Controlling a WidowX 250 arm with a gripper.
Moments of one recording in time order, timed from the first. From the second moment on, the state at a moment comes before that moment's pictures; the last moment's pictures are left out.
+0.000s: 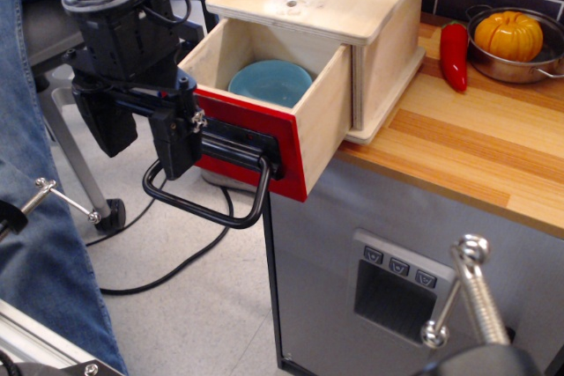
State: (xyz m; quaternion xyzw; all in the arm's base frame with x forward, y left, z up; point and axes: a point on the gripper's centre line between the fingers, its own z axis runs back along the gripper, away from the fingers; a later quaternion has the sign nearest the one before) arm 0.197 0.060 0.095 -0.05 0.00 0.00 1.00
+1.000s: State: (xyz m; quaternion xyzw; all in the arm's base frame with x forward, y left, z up) arm 0.259 0.056 0.079 -0.03 -0.01 0.04 1.00
